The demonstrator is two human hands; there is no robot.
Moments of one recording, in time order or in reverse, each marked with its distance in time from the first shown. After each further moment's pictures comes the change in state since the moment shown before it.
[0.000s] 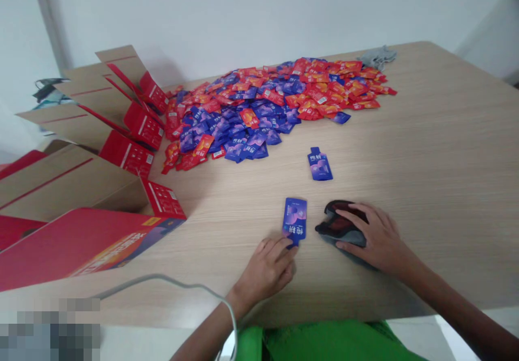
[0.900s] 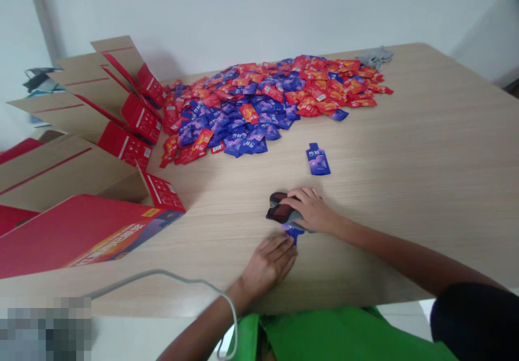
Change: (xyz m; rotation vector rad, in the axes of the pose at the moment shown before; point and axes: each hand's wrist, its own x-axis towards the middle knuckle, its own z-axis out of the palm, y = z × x) left_hand -0.006 0.007 0.022 -0.036 0.232 0.098; right_hand 0.103 -0.092 0.039 0.136 -0.139 -0.447
